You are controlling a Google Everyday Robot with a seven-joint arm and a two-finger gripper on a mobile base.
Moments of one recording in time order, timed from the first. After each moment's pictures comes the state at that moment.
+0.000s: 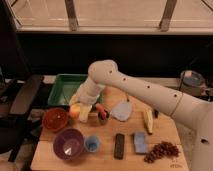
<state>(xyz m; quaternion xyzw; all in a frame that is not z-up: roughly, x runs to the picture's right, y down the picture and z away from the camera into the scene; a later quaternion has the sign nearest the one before) -0.127 0.082 0.691 -0.27 -0.38 -0.20 0.86</state>
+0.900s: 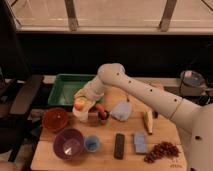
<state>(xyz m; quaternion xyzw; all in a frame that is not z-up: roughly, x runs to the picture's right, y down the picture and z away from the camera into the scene) -0.122 0.076 0.749 -0.23 -0.40 -0.15 0.87</state>
